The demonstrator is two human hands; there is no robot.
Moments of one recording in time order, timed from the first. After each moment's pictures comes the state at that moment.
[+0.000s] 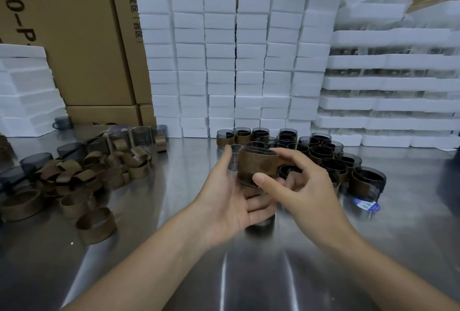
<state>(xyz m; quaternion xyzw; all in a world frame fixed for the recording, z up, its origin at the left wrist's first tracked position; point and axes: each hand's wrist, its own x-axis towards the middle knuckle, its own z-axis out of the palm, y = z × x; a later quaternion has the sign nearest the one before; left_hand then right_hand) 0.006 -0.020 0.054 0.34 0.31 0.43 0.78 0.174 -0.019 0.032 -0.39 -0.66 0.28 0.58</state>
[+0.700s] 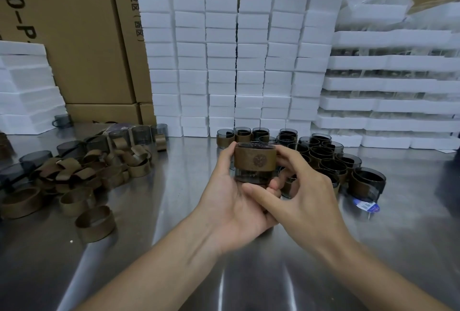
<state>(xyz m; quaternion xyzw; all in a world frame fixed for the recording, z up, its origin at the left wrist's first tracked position) 0.020 -0.032 0.062 0.28 0.23 0.44 0.82 0.164 -0.038 0.041 -0.42 -0.70 0.12 0.56</state>
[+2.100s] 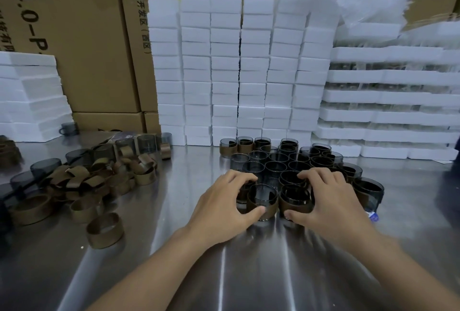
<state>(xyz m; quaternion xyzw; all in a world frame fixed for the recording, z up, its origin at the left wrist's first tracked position) -0.026 0.030 -0.007 0.79 0.49 0.35 0.06 0.234 0.016 0.018 -0.62 -0.75 -0.06 0.23</state>
